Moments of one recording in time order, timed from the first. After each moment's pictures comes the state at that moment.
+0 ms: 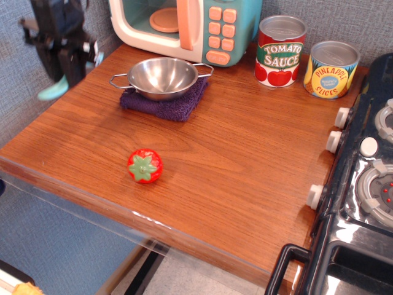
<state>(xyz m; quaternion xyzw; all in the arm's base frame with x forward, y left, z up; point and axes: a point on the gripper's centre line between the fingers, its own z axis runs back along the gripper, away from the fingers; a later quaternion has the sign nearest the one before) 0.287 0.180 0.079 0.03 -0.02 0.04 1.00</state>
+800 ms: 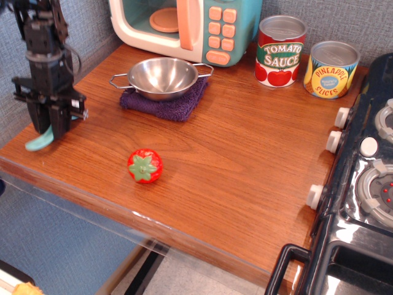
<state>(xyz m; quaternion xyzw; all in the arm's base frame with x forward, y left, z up) 0.265 0.201 0.012 0.05 0.07 0.07 0.99</state>
